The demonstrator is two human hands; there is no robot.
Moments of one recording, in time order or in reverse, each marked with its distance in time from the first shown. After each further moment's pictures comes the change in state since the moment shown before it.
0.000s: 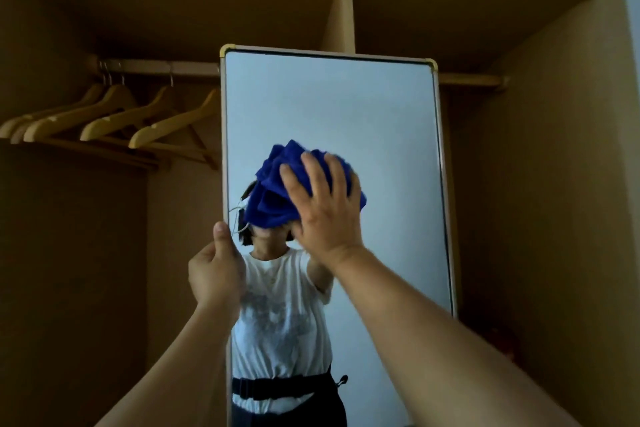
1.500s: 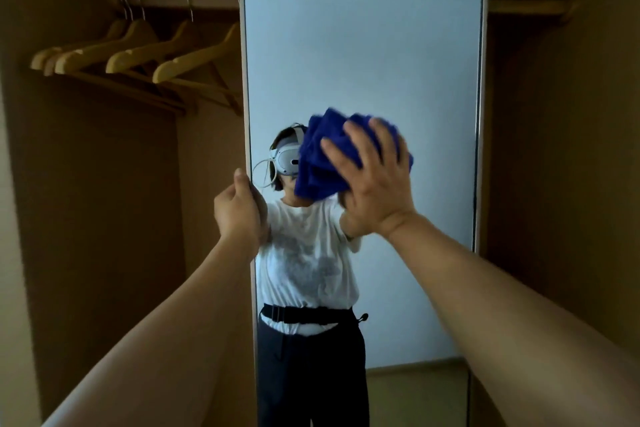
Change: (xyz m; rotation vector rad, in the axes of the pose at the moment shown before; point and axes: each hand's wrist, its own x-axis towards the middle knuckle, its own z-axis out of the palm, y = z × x) left_hand -0.003 -0.001 -0.004 0.020 -0.005 -0.056; right_hand -0.047 0.033 -0.001 0.038 0.086 -0.114
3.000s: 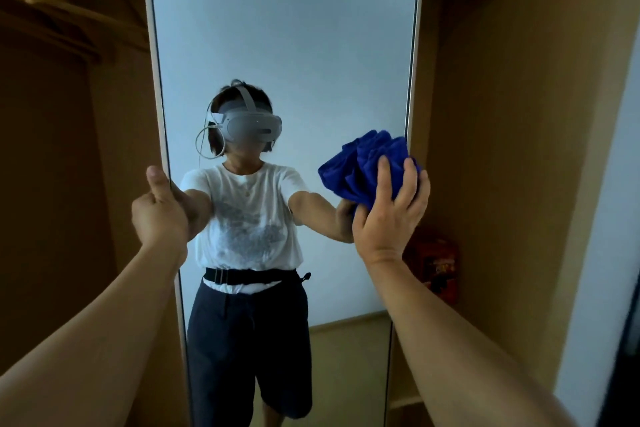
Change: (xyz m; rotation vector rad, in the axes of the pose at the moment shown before) left_hand -0.021 -0.061 -0.009 0.189 0.136 -0.084; right_hand -0.139 0.040 -0.026 -0.097 -0.193 0.620
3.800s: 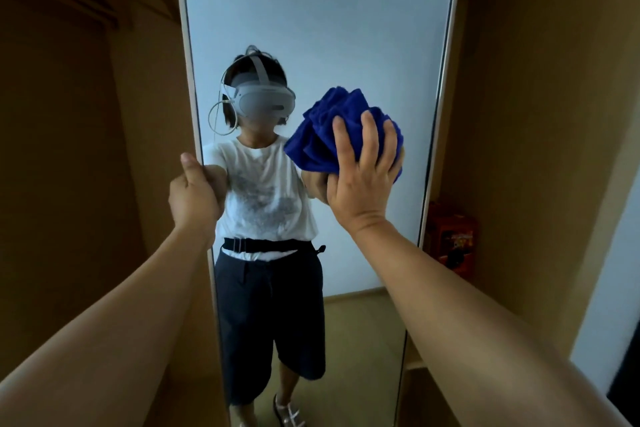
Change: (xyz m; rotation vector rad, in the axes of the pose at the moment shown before) left_hand -0.007 -0.024 -0.015 0.005 -0.127 -0.004; right_hand -0.008 -0.066 0.011 0.084 0.072 -0.262
